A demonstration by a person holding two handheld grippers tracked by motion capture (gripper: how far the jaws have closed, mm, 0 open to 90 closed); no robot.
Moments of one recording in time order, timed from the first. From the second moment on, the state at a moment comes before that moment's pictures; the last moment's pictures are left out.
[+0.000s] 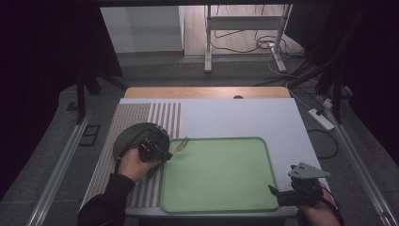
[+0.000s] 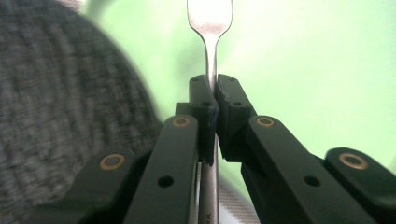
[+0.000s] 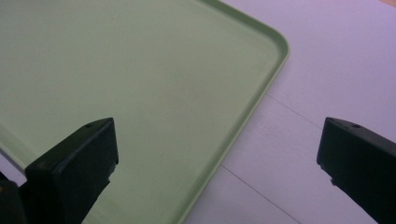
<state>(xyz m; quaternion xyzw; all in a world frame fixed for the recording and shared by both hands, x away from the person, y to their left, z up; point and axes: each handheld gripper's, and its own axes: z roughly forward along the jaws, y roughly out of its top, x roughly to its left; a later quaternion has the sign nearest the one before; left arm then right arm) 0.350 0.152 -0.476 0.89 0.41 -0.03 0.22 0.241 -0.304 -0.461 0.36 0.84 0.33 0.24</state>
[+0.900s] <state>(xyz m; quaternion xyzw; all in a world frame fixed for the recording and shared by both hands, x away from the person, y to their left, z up) 0.318 0.082 -0.499 0.90 0.35 -0.07 0.23 0.241 -0.304 -0.461 0.35 0.84 0.33 0.24</state>
